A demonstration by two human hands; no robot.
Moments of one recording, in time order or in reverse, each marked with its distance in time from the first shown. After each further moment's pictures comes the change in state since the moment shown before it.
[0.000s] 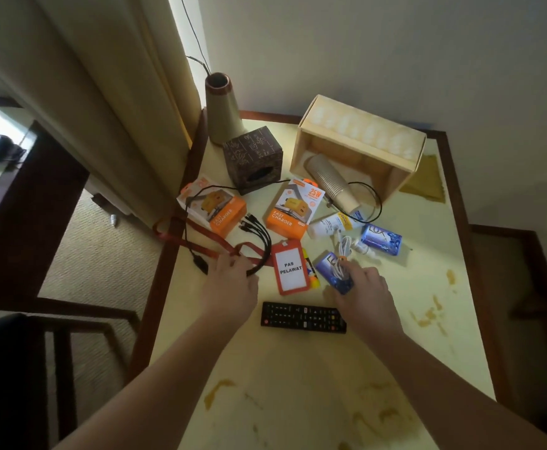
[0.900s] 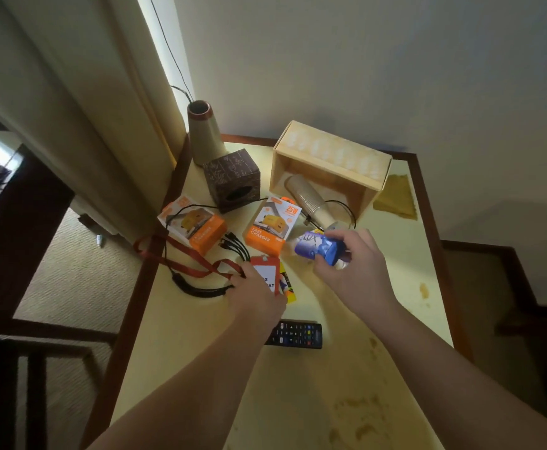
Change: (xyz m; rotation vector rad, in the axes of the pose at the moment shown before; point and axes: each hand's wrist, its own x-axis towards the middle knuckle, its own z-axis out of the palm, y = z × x) left_hand 0.014 0.090 0.035 -0.076 -0.147 -0.290; right_hand 0.019 -0.044 -0.098 0.427 0.198 -0.209
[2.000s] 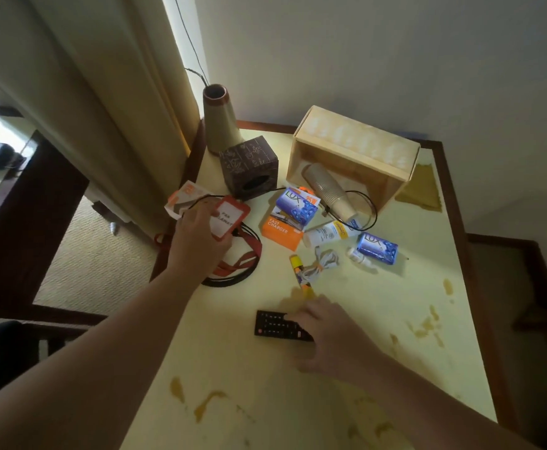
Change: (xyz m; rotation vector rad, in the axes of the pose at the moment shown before) left_hand 0.087 -0.087 -0.097 -0.093 0.329 0.359; right_hand -0.073 0.043 0.072 -0.447 -0.684 -0.347
